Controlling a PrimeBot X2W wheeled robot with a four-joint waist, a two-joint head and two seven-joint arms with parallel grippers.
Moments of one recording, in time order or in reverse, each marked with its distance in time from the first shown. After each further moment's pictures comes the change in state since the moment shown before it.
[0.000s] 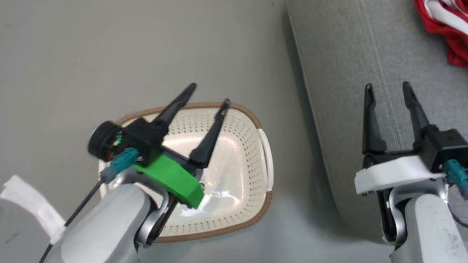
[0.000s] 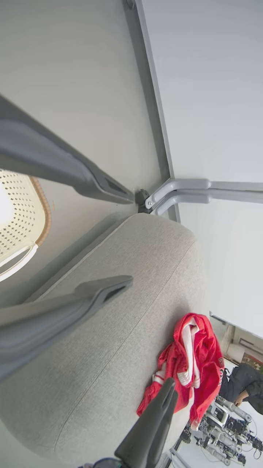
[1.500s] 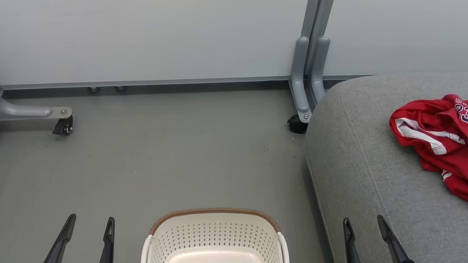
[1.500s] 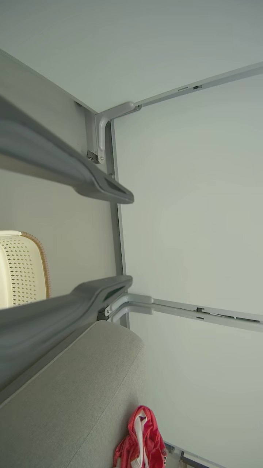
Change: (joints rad) left arm 0.770 -0.106 0.562 -0.376 0.343 -0.044 -0.002; right arm 0.566 0.005 0.063 -0.274 0.007 0.000 0.000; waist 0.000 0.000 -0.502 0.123
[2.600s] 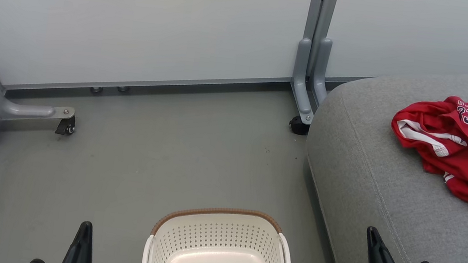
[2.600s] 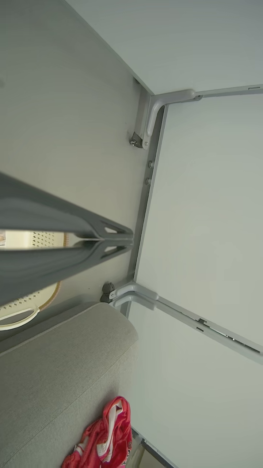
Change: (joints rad) left arm -0.037 0.006 -0.003 0.104 -0.278 -0.009 0.051; right arm -0.008 -0.008 -0.009 0.077 0.288 0.000 0.050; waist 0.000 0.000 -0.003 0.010
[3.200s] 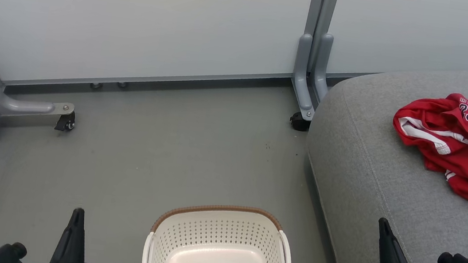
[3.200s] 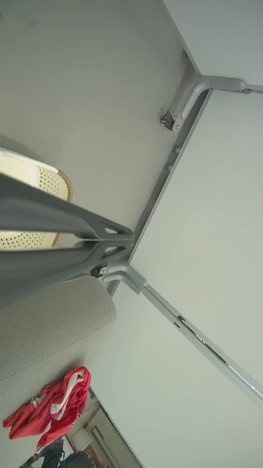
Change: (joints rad) left arm -0.081 0.017 0.019 0.054 -0.311 -0.019 0.061; right arm -0.056 -0.015 -0.024 0.028 0.325 0.000 0.059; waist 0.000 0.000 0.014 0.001
